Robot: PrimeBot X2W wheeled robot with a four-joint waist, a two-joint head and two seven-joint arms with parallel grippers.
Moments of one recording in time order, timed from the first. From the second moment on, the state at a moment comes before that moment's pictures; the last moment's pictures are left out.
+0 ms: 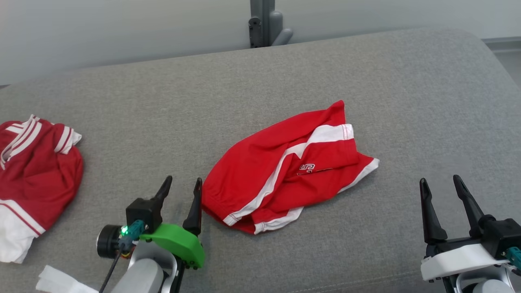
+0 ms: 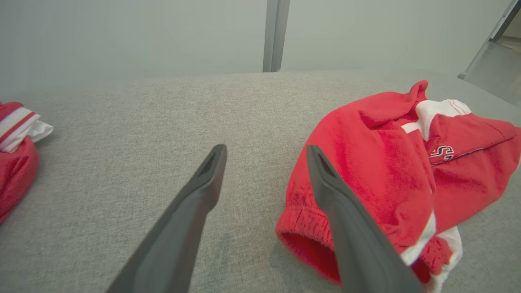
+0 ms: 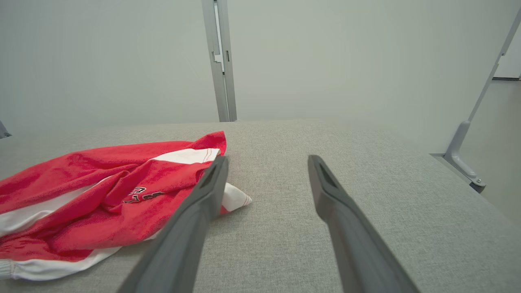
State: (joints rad) left arm -0.34 0.22 -0.54 0.50 -0.52 0.09 -0.26; right arm 0.05 -0.13 -0.05 0.03 0.15 0.13 -0.26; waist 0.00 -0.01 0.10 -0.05
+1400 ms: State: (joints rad) left arm -0.30 0.21 -0.45 0.40 -0.86 0.05 0.05; right arm 0.04 -0.10 -0.01 0.06 0.15 0.13 -0.26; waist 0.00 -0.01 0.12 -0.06
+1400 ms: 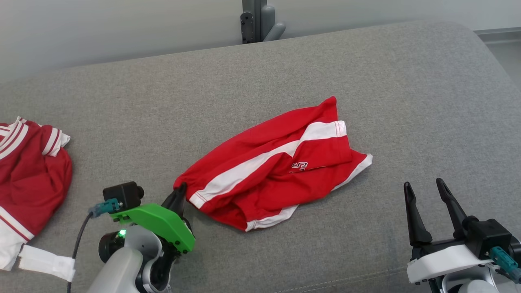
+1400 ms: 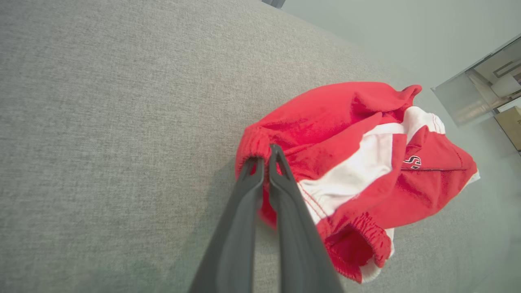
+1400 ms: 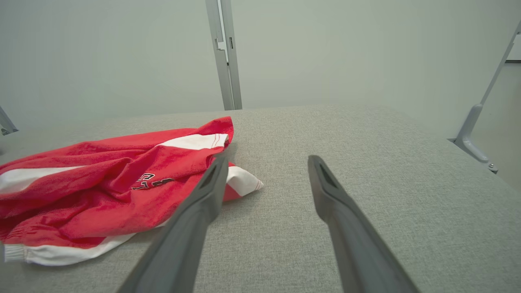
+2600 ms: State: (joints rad) left arm -0.09 0.33 -0.47 0.25 -0.65 0.12 -0.24; right arm 0.09 -0.13 -0.08 0.04 0.15 0.13 -0.26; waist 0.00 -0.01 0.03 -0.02
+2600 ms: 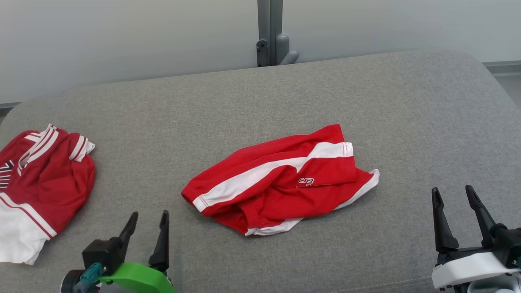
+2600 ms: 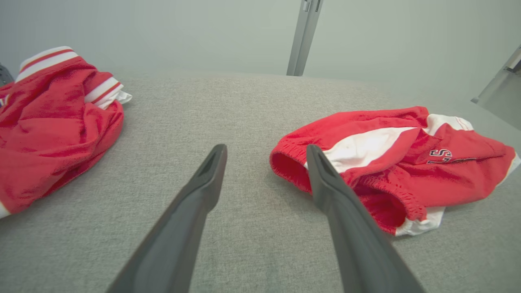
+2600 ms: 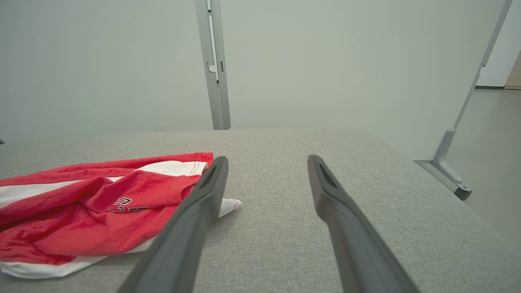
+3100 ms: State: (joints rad) left arm 0.09 0.29 -0.29 0.15 -0.34 0.09 -0.26; right arm 0.12 -0.14 -0.06 0.07 0.07 0.13 -0.26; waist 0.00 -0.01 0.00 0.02
